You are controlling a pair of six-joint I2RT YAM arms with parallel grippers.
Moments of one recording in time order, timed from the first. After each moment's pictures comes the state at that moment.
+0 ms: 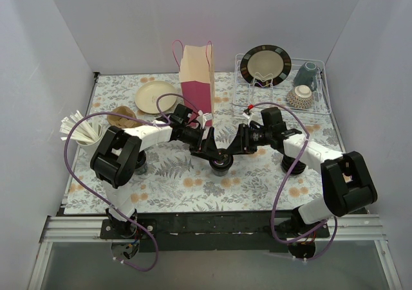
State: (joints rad) left arm -0.53 1.84 1.12 -0.29 0.90 -0.35; right arm 0.41 1.47 0.80 -0.13 -0.80 0.52
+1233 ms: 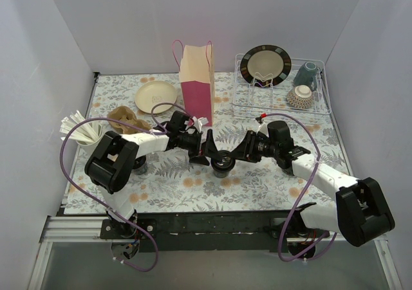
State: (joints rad) left arm -0.54 1.77 0.96 -0.09 0.87 -0.60; right arm 0.44 1.22 0.57 0.01 -0.57 0.78
